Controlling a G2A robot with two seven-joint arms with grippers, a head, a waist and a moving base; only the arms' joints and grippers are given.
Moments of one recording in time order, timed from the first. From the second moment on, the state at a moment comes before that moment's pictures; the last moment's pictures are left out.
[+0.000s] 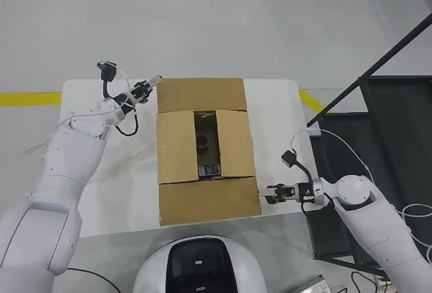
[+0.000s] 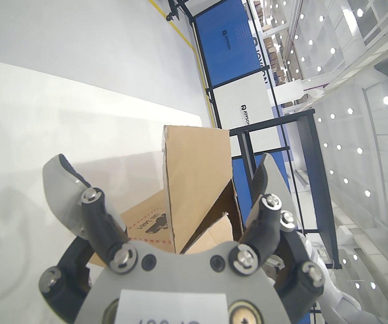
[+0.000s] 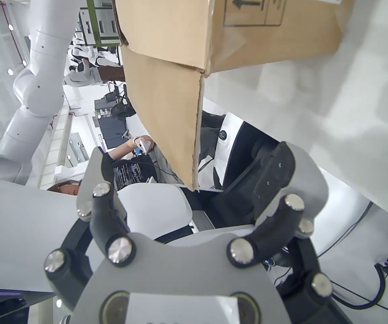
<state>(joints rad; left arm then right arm) 0.42 -1.39 -1.01 -0.37 0.06 -0.56 -0.55 -1.43 -0.86 1.31 -1.49 0.29 -0.34 1.18</state>
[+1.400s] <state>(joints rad) 0.67 -1.23 -1.09 -0.88 -0.22 -0.69 -1.13 -1.16 -0.93 1.21 -1.35 0.53 -0.41 1.11</state>
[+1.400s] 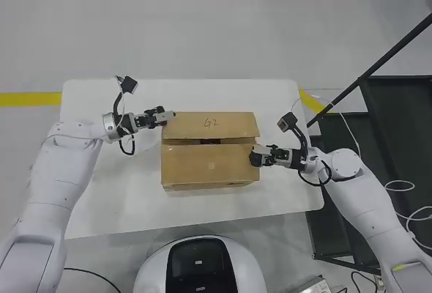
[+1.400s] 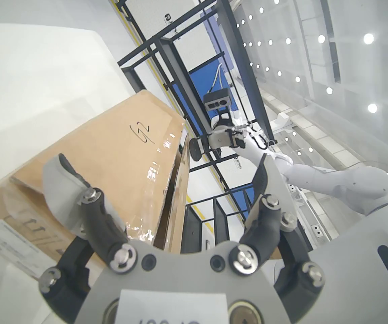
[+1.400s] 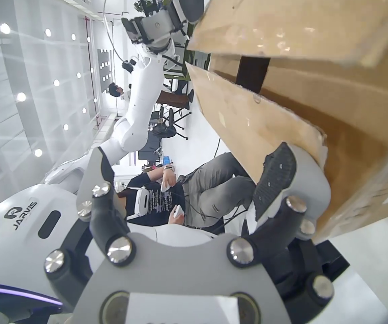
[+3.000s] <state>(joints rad) 0.78 -1.08 -1.17 -0.92 -0.36 -0.72 -1.09 -0.93 -1.01 1.06 -1.17 0.35 -0.34 1.00</state>
